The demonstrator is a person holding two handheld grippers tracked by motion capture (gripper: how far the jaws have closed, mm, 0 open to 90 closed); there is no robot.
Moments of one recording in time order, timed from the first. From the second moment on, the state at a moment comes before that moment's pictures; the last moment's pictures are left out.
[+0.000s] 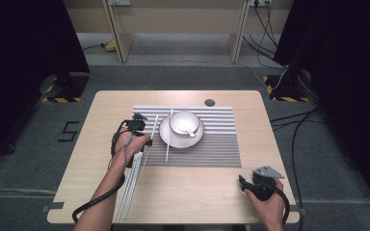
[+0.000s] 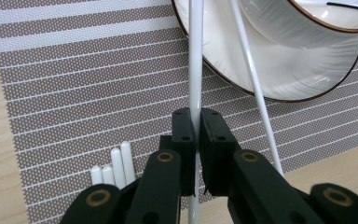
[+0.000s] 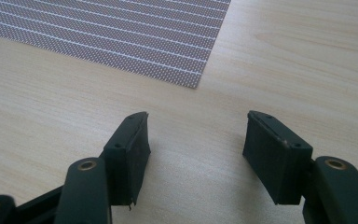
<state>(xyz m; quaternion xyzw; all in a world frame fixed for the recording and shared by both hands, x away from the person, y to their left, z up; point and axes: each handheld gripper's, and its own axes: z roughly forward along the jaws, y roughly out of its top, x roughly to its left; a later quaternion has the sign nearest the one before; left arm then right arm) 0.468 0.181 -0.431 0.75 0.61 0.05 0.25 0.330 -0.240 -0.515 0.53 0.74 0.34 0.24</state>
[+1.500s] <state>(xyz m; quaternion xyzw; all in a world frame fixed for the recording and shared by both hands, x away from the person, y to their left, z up) 0.489 0.167 -0.432 0.74 0.62 0.05 0.26 0.330 -0.240 -0.515 0.53 0.74 0.34 0.24</state>
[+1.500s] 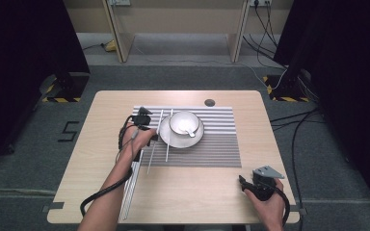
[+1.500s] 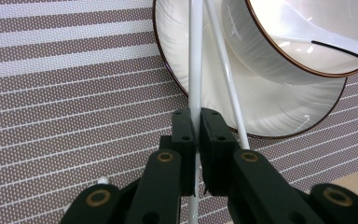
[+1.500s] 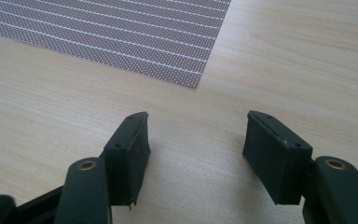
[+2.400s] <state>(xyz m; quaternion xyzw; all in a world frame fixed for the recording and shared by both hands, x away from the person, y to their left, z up) 0.498 0.164 -0.429 0.73 0.62 0.06 0.28 0.330 -0.240 -0.515 0.53 0.74 0.34 0.24</state>
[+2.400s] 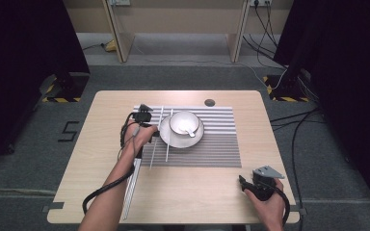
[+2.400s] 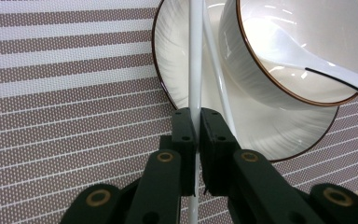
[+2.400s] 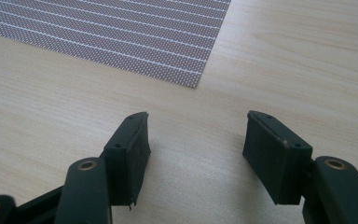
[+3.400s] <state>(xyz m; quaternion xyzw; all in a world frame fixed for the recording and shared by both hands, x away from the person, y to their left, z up) 0.508 0.156 -0.433 0.72 0.63 0.06 0.28 0.330 -0.240 -0.515 0.53 0.74 0.34 0.24</state>
